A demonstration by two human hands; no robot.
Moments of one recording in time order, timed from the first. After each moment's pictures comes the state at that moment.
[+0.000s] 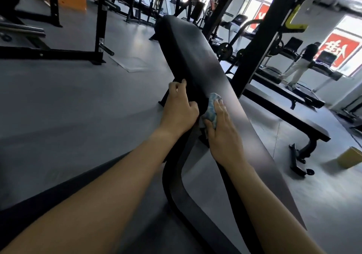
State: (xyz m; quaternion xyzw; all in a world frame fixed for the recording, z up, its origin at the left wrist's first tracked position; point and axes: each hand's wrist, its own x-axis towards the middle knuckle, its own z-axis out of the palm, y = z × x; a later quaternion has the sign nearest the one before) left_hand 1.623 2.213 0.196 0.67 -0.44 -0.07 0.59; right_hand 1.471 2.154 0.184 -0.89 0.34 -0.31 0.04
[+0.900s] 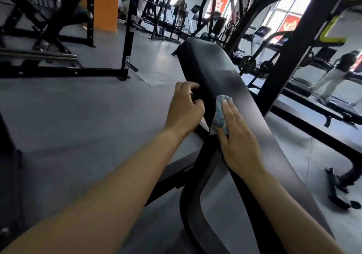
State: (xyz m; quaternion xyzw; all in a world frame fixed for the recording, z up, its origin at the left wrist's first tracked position) left_hand 1.684 2.204 0.228 0.63 -0.39 -0.07 0.67; right_hand 1.524 2.126 0.213 -0.91 0.25 -0.32 0.01
